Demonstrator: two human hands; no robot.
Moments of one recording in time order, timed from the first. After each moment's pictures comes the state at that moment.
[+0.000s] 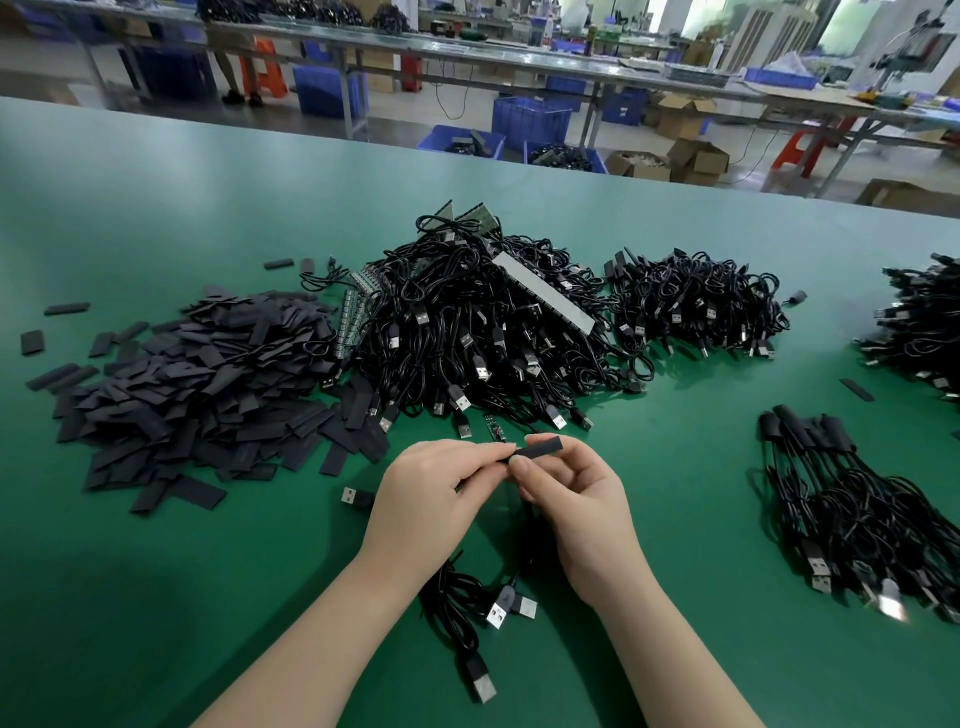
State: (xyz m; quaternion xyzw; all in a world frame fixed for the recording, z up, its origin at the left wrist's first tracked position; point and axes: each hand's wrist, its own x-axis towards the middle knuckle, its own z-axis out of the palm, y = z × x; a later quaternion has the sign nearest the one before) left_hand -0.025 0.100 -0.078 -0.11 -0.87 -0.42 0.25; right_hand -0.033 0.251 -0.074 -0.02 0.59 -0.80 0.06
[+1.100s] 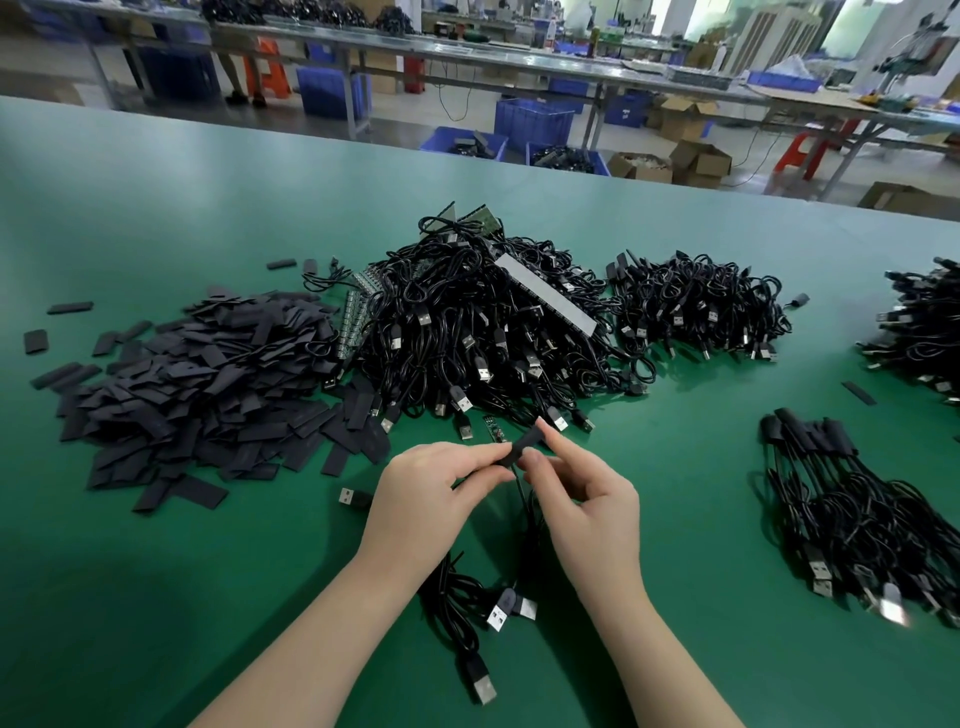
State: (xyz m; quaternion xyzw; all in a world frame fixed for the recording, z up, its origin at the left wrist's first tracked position) left_hand -0.023 0.098 -0.077 -0.08 -0.85 -0.47 0.21; right_hand -0.031 0.250 -0.083 -0.04 0.75 -0.65 -0.12
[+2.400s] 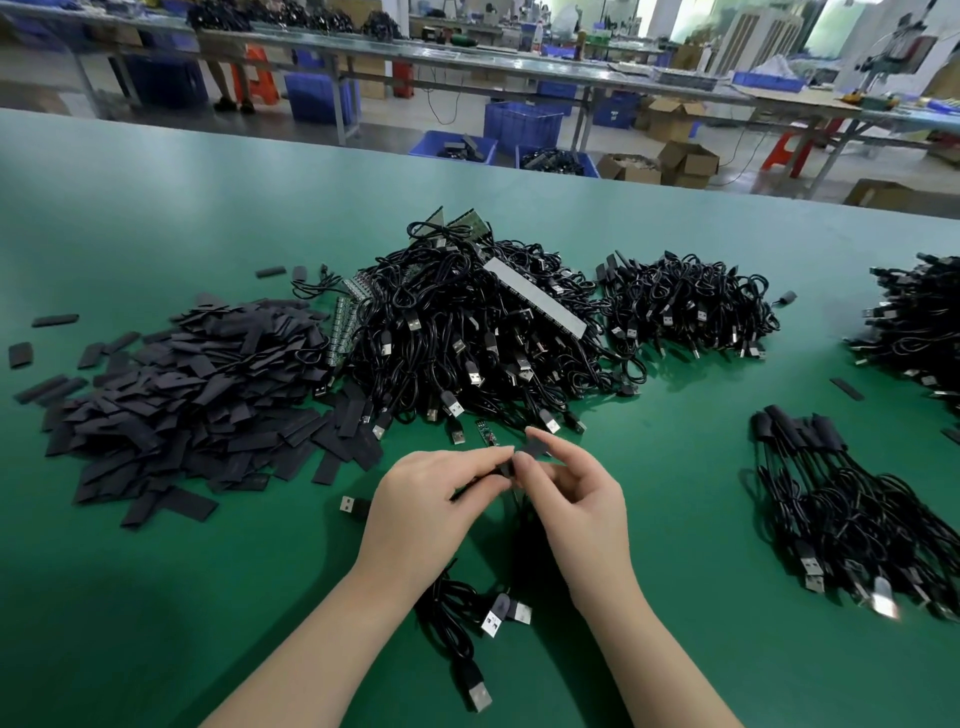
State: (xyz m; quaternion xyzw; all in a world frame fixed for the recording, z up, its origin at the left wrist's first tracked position) left_hand -0.021 0.103 -0.078 -0.09 -0.86 -0.43 0.23; right_hand -0.032 0.251 -0.082 -0.02 0.69 -0.72 -0.04
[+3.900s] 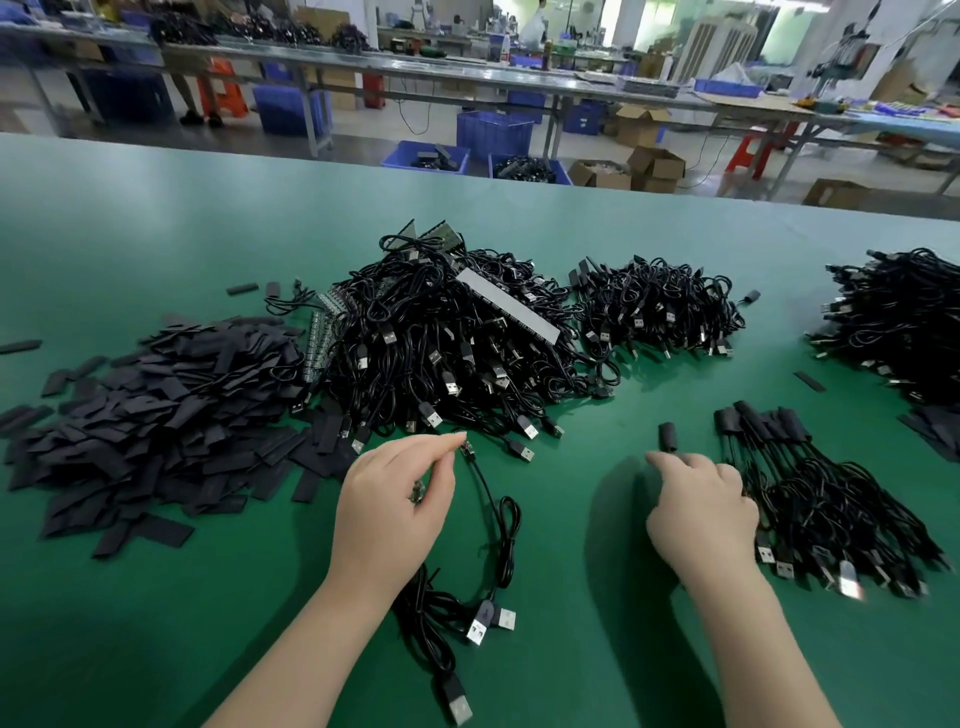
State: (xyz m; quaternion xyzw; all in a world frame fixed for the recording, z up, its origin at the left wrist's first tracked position) left_hand -0.031 0.093 -0.083 -0.08 -0.86 -0.40 0.29; right_hand -0.055 0.355 -0.066 0.15 0.99 -0.03 0.00
